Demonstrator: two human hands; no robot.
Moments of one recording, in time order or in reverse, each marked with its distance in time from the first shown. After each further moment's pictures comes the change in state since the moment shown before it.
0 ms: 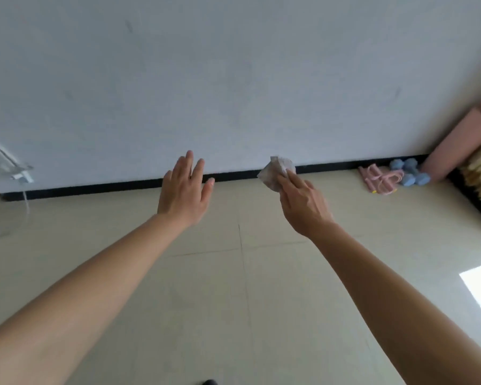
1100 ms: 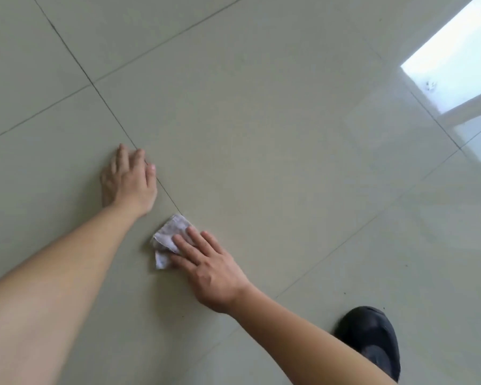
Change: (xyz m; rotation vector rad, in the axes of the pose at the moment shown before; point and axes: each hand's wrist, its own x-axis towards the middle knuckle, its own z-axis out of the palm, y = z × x) left_hand -0.142 -0.021 0.980 -0.065 -0.441 0.096; right_hand -0.363 0.152 0.909 0.254 -0.443 0.076
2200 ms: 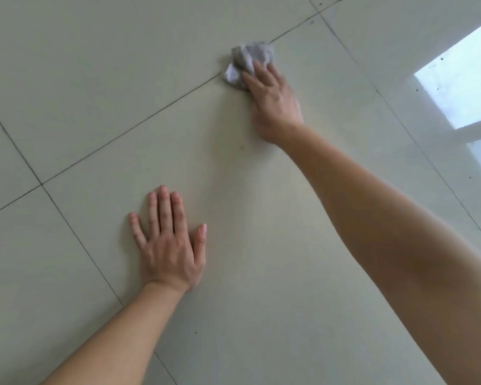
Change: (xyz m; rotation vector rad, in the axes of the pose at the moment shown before) left_hand 0.100 0.124 0.029 0.131 0.110 0.164; right_hand 0.270 0.330 -0.284 -0.081 0.300 0.499
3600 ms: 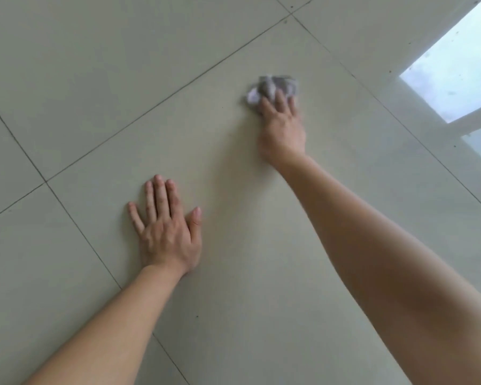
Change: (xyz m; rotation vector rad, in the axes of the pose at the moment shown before) left_hand 0.000 0.000 0.003 0.003 0.020 -0.010; right_hand -0.076 0.020 0.025 0.014 0.146 0.274
